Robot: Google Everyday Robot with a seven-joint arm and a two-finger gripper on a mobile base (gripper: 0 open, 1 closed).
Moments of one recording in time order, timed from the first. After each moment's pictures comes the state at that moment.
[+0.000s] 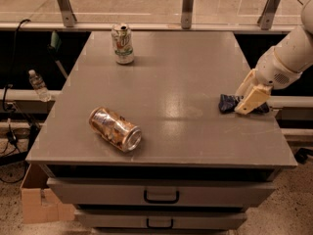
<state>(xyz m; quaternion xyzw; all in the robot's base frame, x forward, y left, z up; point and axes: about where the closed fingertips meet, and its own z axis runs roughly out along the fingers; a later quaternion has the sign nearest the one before) 0.572 -0.254 0.835 -0.60 0.77 0.06 0.20</state>
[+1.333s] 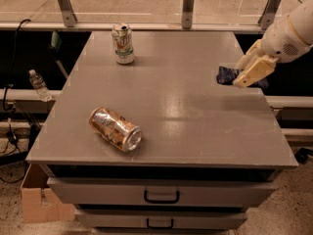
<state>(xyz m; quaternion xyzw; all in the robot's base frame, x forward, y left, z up) 0.593 -0.237 0.908 -0.58 0.76 0.08 0.27</state>
